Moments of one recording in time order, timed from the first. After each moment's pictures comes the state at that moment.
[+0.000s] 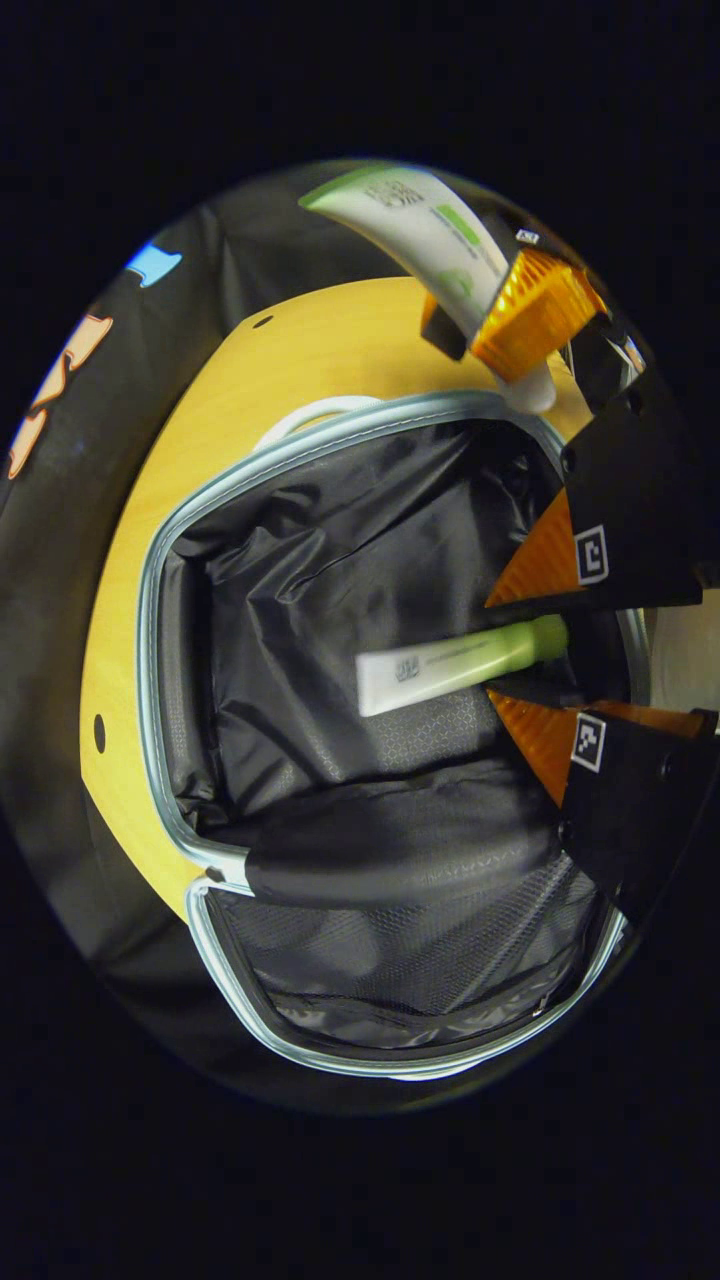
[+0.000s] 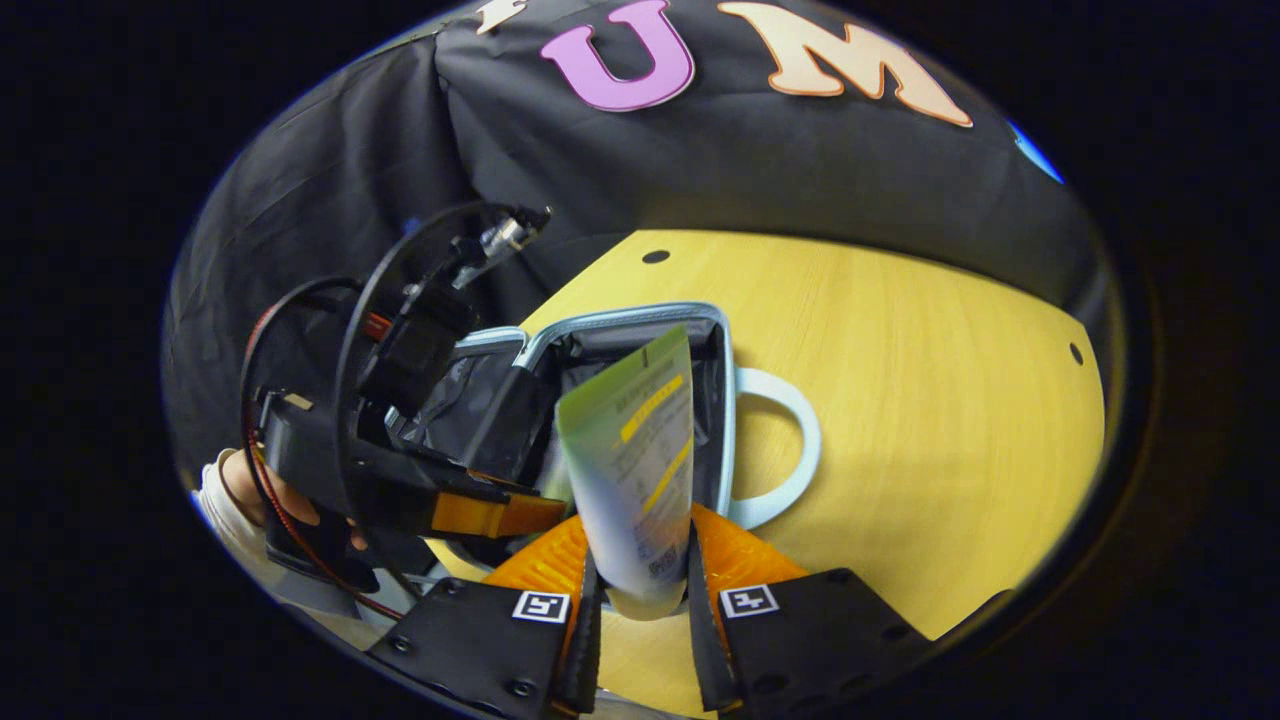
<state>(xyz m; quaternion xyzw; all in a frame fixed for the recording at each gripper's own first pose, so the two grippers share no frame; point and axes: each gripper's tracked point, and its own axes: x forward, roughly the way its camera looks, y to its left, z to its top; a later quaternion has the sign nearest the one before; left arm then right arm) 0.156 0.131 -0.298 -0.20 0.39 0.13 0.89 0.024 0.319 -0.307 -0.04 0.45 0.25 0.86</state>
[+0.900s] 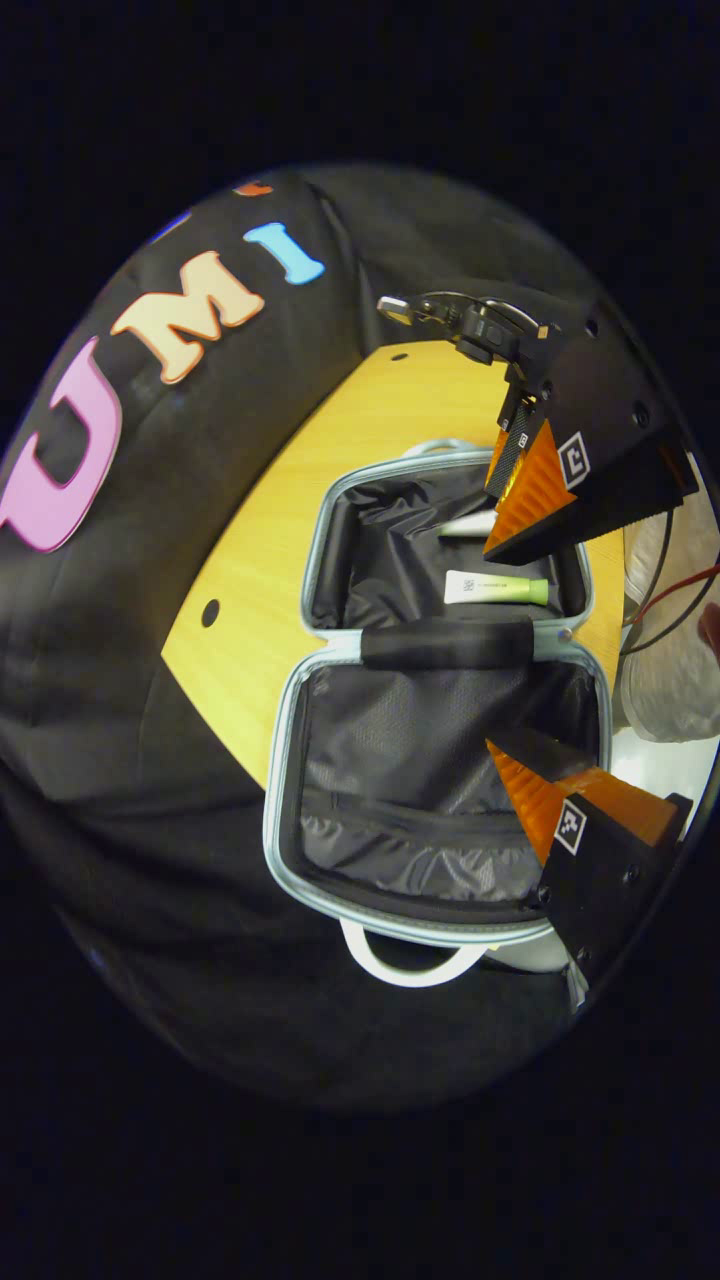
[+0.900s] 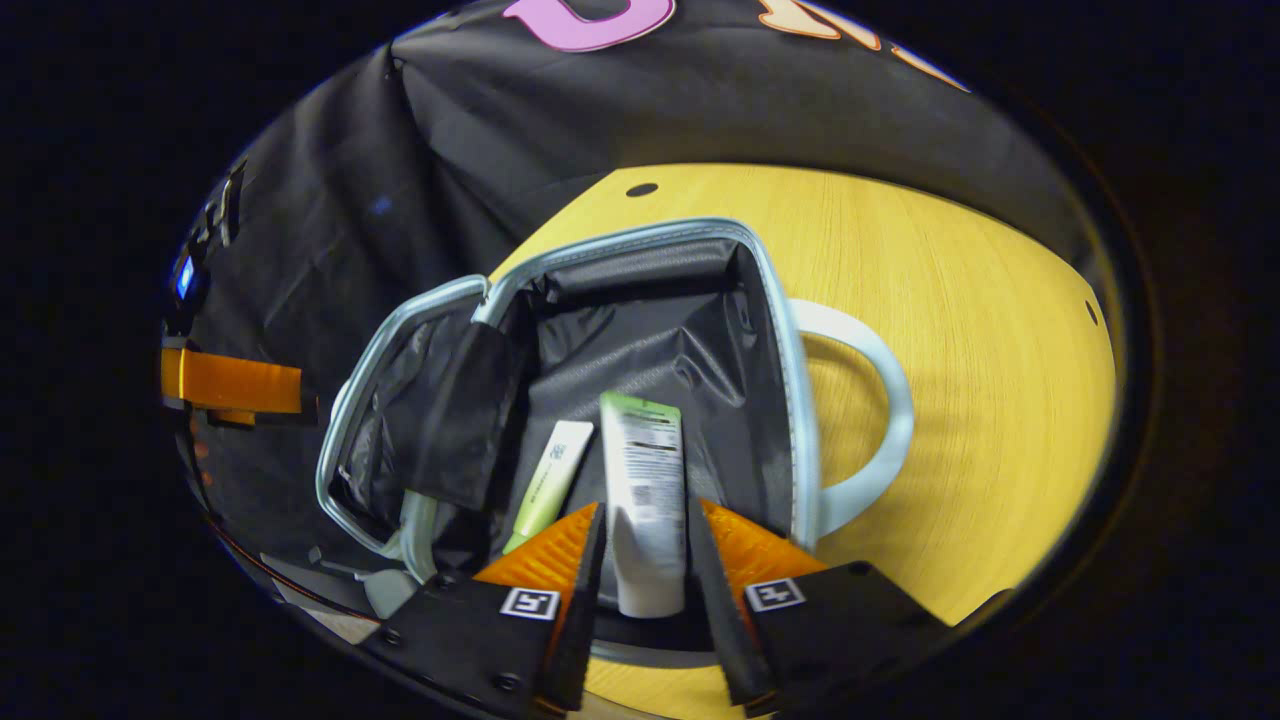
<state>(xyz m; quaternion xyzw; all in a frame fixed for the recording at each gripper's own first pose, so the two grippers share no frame) 0.037 0.242 -0.191 -0.31 0.23 0.17 0.90 0.036 0.347 -0.357 -0.02 0.49 0.21 0.84</state>
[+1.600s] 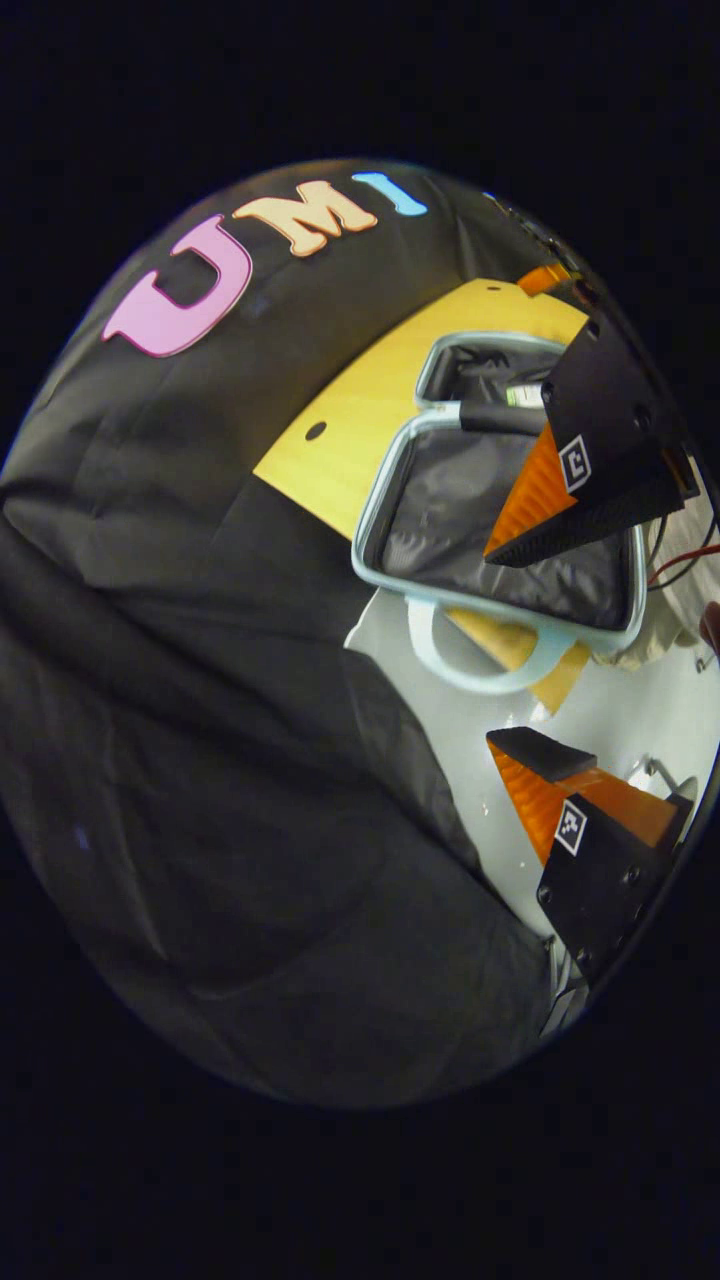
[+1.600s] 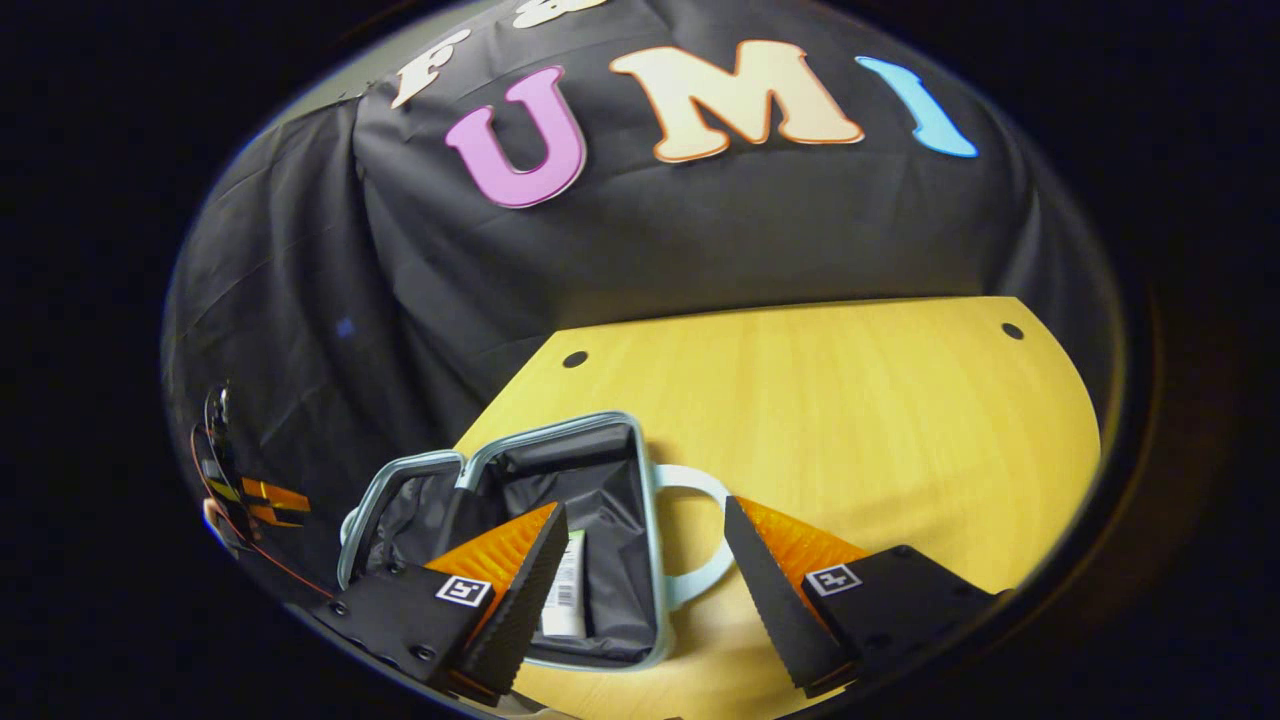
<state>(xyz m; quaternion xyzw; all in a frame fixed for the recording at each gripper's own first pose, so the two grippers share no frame) -0.080 0.425 -0.256 -0.34 0.18 0.32 0.87 0.091 0.260 -0.233 0.05 0.33 0.11 0.94</state>
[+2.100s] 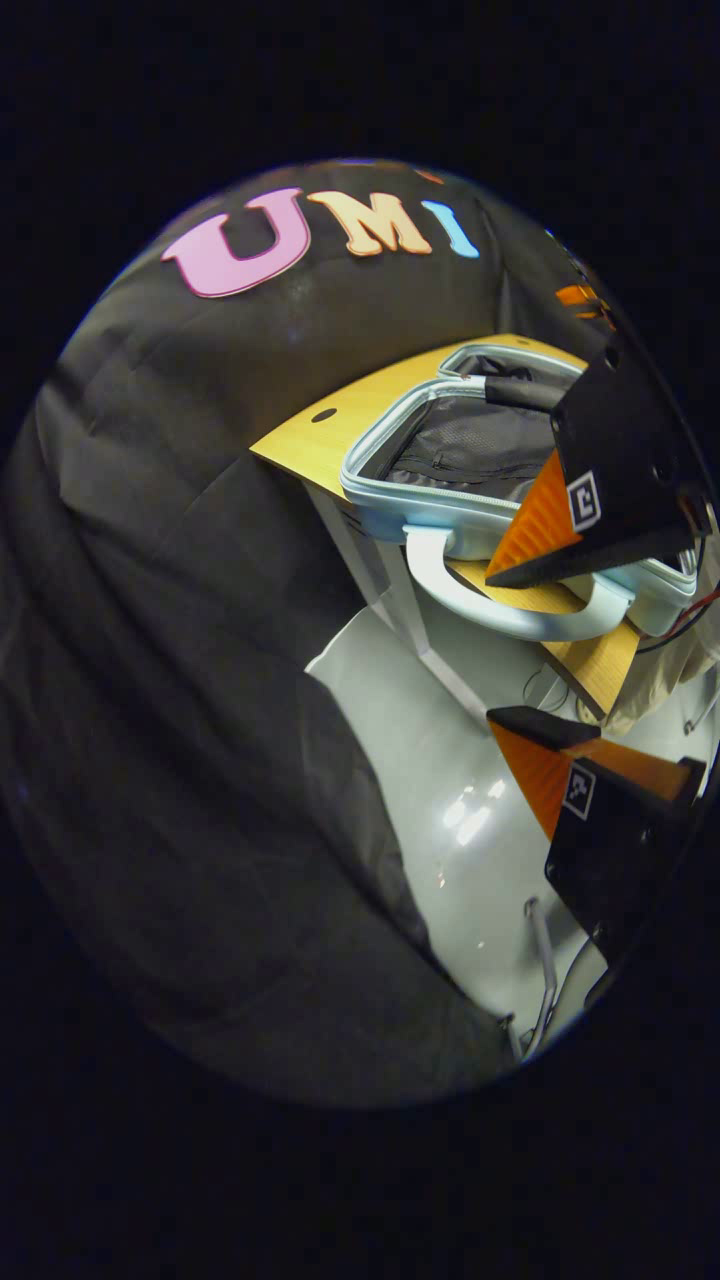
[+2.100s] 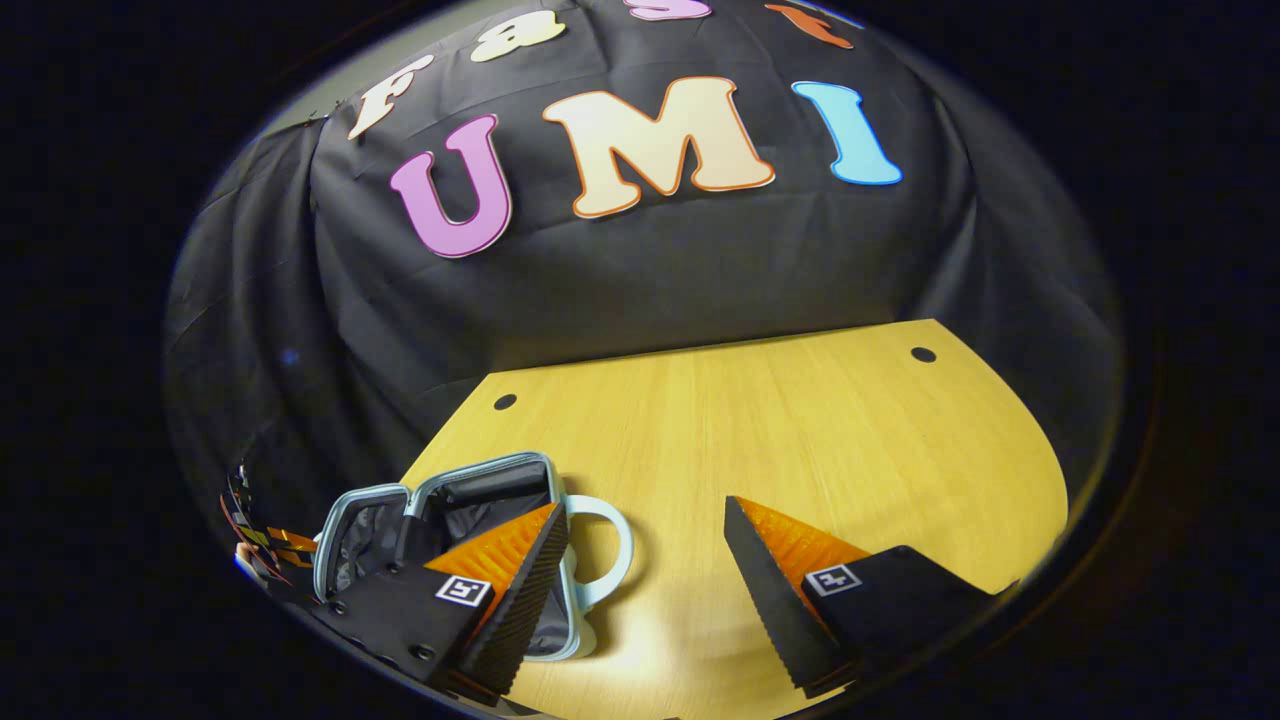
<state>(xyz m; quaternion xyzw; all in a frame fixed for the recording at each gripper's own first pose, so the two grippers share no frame) -0.026 0.446 -0.319 -0.47 0.15 0.22 0.84 0.086 0.182 -0.180 0.03 0.28 0.03 0.96</state>
